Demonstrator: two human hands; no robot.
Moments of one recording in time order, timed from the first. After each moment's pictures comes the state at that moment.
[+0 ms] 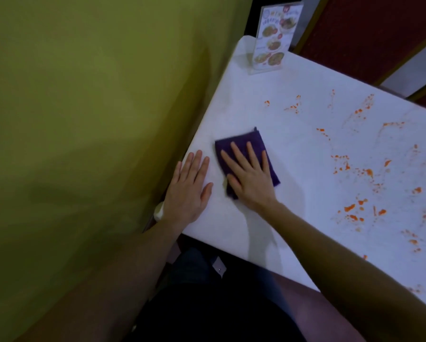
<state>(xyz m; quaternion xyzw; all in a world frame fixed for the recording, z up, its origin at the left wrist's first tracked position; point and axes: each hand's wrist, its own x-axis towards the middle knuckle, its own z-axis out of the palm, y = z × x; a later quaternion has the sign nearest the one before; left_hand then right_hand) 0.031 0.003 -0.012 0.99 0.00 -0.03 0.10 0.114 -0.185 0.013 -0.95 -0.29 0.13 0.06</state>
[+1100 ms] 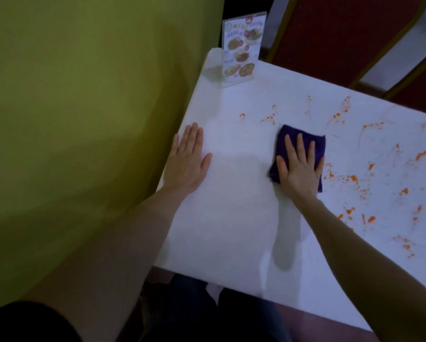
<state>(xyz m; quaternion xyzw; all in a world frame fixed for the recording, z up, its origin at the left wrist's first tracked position) 0.169 -0.013 -0.008 1.00 -0.01 -0.03 0.09 0.194 -0.297 0.013 -0.99 0.02 0.08 0.09</state>
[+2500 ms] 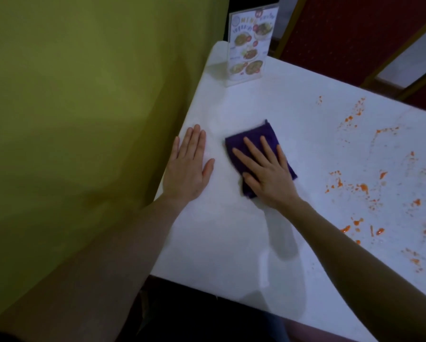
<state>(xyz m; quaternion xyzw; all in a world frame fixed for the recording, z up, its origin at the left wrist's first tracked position) 0.173 -0.016 -0.008 1.00 -0.02 -0.03 0.05 0.205 -0.249 0.010 -0.95 -0.29 0.12 0.08</state>
